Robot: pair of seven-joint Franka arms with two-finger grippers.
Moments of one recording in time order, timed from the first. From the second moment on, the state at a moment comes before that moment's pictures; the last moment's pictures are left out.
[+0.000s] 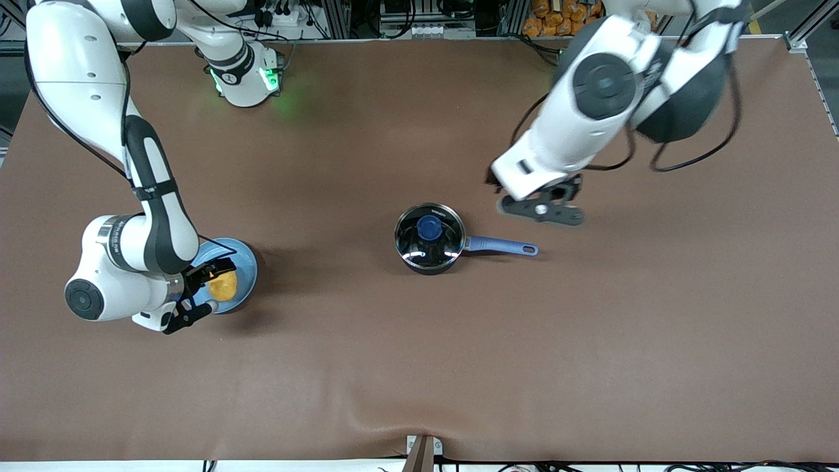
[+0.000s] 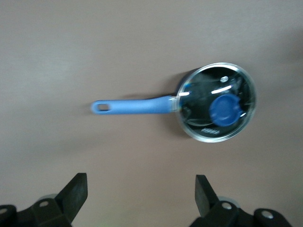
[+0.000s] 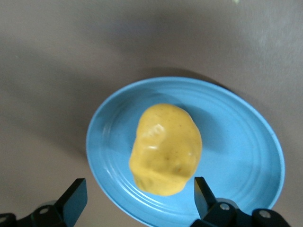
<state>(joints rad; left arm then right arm) -0.37 0.35 -0.27 -1.45 -0.01 1.72 -0.45 0.04 0.70 -0.05 -1.54 0.16 1.85 -0.49</state>
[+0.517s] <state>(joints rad) -0.62 0.62 -0.15 -1.34 0.04 1.95 -0.61 0.04 0.72 -0.05 -1.54 0.16 1.91 -0.42</state>
